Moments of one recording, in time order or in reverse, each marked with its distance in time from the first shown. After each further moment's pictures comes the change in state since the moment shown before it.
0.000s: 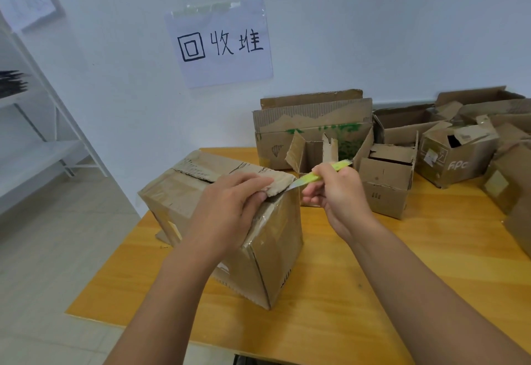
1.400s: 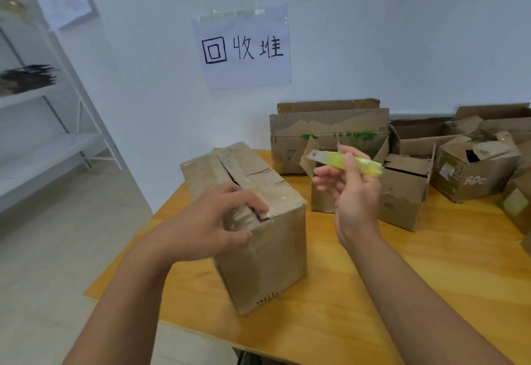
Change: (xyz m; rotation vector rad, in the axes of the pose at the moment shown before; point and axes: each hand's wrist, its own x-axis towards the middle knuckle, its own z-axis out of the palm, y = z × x) left_hand -0.019 -0.015 -0.061 -0.163 -0.470 -0.138; right_hand -0.012 0.002 0.010 0.225 -0.004 -0.341
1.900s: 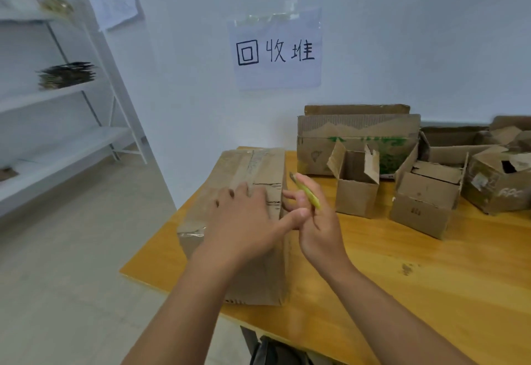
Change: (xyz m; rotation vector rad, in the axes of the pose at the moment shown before) left_hand -0.010 0.029 0.030 0.407 0.162 -0.471; right_hand -0.062 0.050 0.039 -0.338 -0.436 -0.097
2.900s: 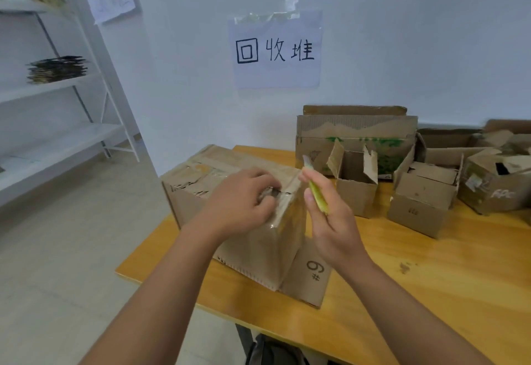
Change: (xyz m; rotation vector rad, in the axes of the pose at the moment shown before) left_hand 0.049 -0.040 0.007 -0.225 0.199 0.469; right_hand -0.001 -0.014 -0.021 -0.296 -0.046 -0.165
